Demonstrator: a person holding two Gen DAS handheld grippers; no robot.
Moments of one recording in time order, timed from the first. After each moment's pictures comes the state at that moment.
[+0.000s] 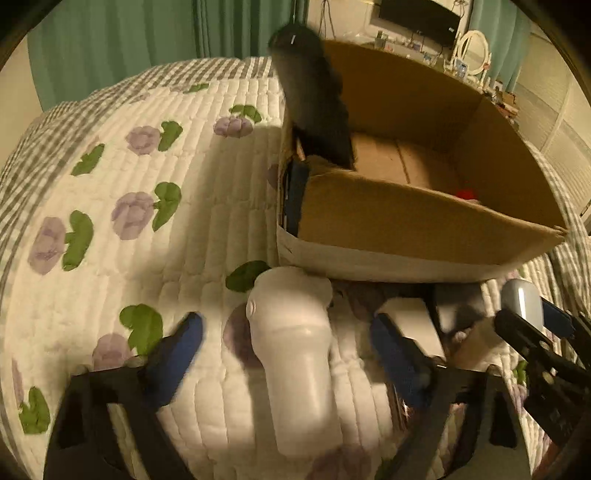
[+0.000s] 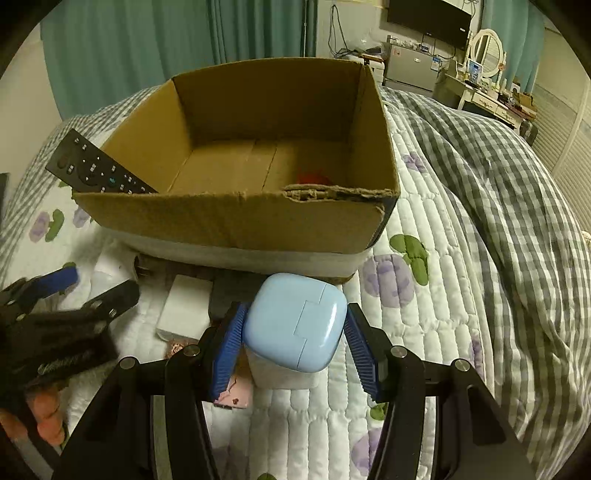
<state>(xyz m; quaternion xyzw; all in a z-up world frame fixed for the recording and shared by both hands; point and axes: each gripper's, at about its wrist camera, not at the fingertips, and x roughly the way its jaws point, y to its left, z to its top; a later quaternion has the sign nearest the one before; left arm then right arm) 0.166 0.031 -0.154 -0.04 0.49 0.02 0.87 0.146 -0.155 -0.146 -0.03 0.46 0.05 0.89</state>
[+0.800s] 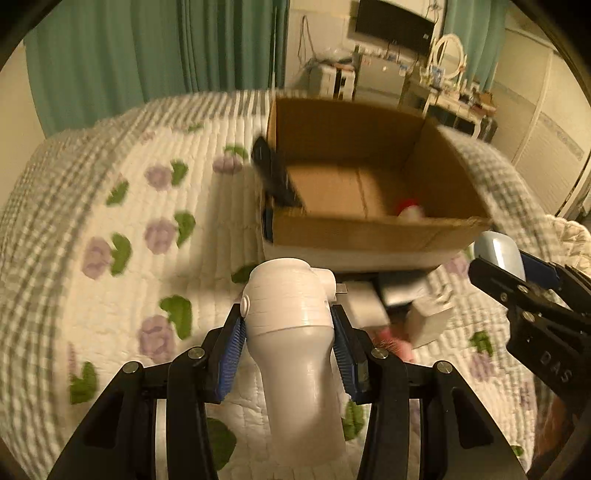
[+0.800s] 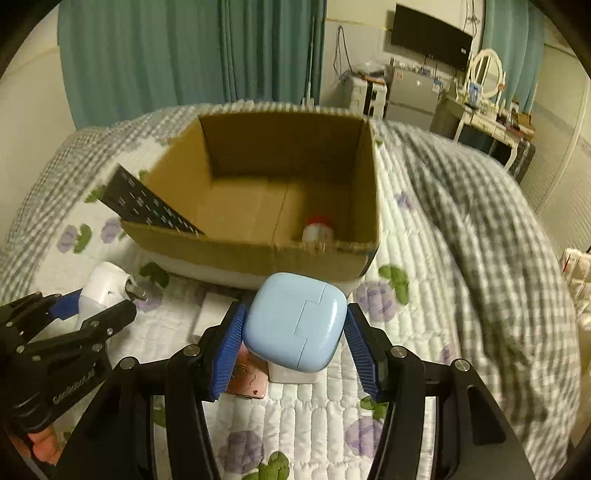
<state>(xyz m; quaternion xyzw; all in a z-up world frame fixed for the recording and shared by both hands) 0.107 0.021 -0.078 -0.02 0.45 -0.01 0.89 0.118 -0.145 -0.085 -0.04 0.42 0.05 0.91</state>
